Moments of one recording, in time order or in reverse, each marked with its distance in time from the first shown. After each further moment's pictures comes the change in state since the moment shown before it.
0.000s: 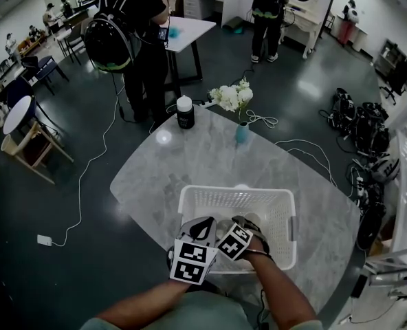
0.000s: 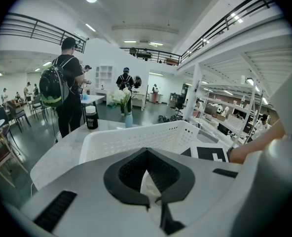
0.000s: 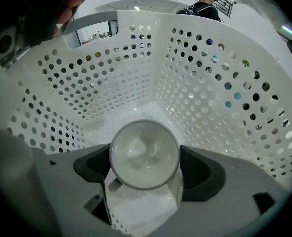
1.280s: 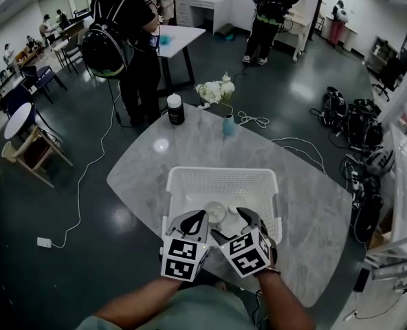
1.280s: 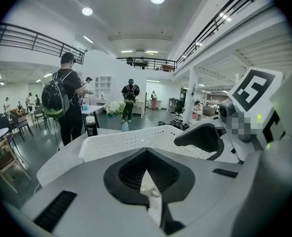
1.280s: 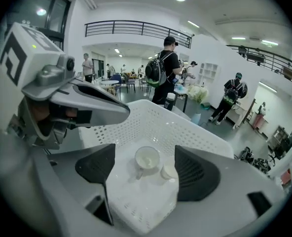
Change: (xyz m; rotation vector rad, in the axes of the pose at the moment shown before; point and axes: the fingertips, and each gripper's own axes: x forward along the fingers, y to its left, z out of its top) left arm -0.050 -0.056 -0.003 0.048 -0.095 0.021; right arm -0.180 0.025 0.004 0.214 -0.434 -0.186
